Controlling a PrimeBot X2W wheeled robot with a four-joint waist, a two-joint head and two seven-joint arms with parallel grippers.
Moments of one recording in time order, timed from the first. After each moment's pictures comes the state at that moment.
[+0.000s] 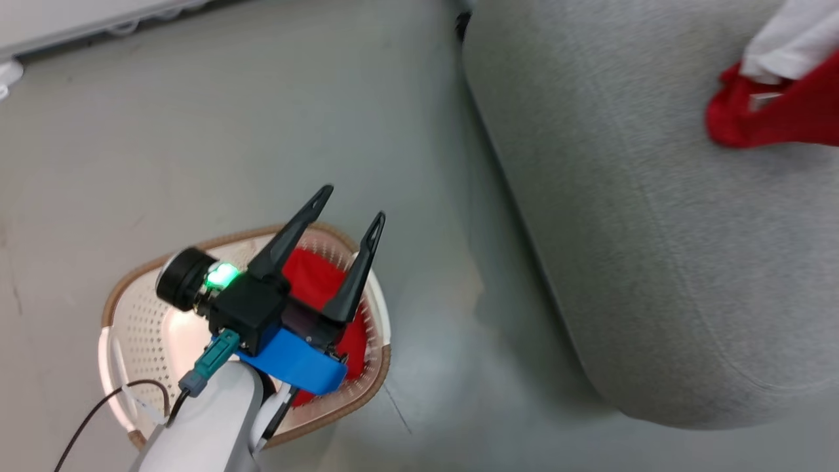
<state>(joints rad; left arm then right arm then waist) -0.44 0.20 -0.45 0.17 -0.18 -0.13 -0.26 -0.93 -0.35 -0.39 0.37 0.06 0.13 0.01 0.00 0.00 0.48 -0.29</state>
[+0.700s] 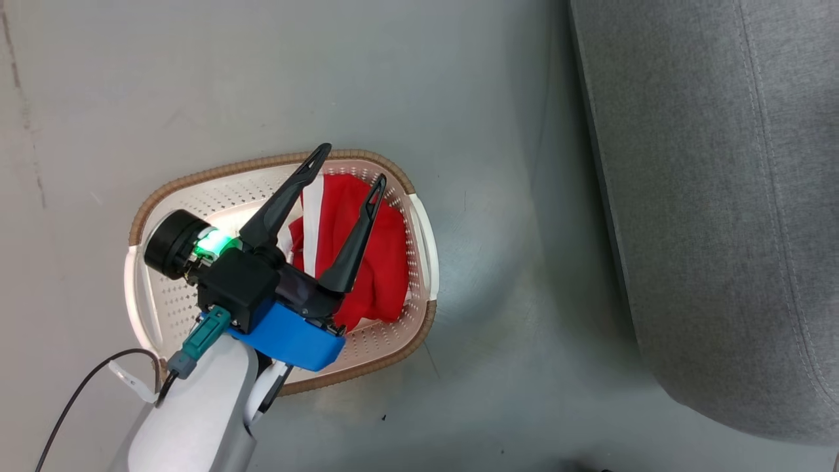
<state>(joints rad) -0.52 0.20 -0.44 0.14 -0.17 -0.13 -0.26 -0.91 -0.29 -0.60 0.61 -0.08 0.13 -0.10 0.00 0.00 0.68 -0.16</state>
